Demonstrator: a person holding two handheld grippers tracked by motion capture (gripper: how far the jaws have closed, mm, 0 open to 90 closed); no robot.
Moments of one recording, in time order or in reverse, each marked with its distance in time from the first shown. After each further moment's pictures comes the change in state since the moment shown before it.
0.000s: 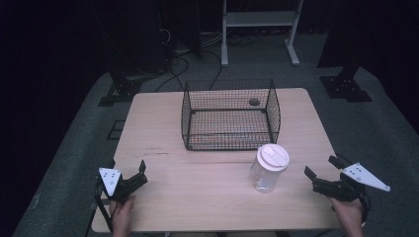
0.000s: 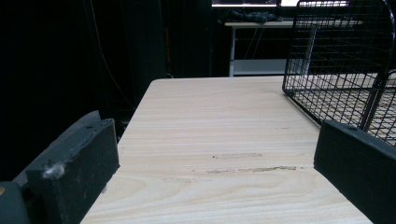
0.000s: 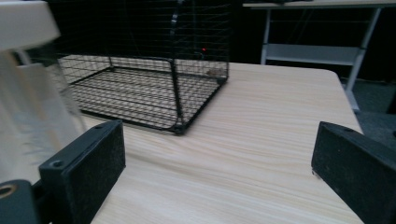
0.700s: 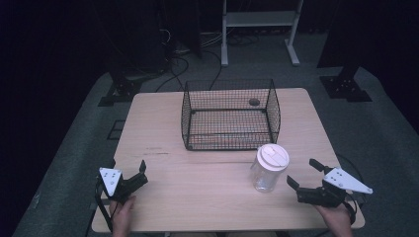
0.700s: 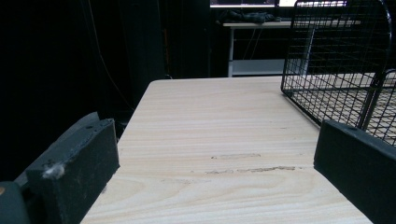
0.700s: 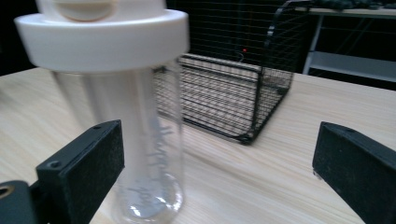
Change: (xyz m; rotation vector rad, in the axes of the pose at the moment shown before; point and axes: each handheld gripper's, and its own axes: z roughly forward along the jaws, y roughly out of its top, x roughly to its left) left arm 0.000 0.000 0.000 -0.003 -0.006 0.006; right arm 0.050 0.009 0.004 0.020 0.154 -0.095
